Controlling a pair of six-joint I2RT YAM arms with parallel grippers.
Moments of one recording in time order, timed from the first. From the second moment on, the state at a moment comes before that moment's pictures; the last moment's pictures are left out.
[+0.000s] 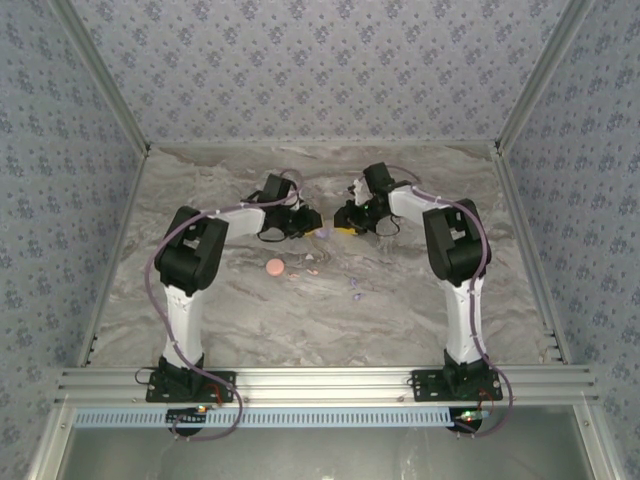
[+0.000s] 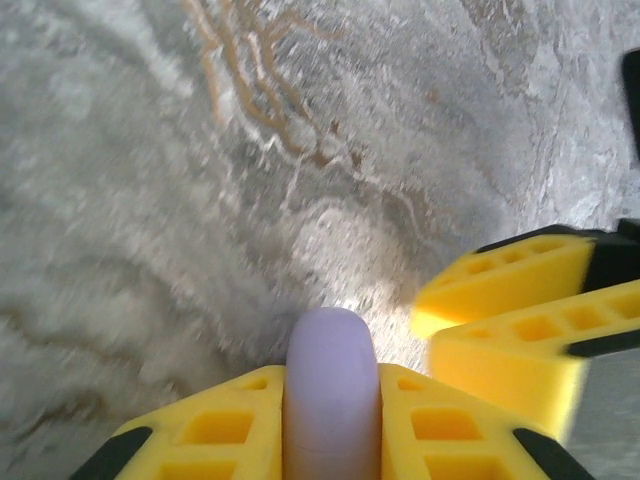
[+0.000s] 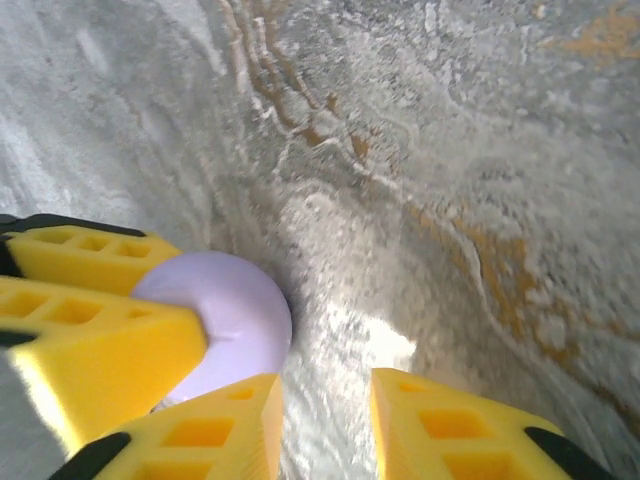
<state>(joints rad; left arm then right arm) -0.46 2.09 1.32 -0.12 0.57 -0.72 0.34 2.14 1.50 -0.49 -0.64 0.42</state>
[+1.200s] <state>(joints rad) -0.43 1.52 1.02 0.36 0.87 -0.60 0.32 1.64 1.29 -0.23 -1.04 0.27</state>
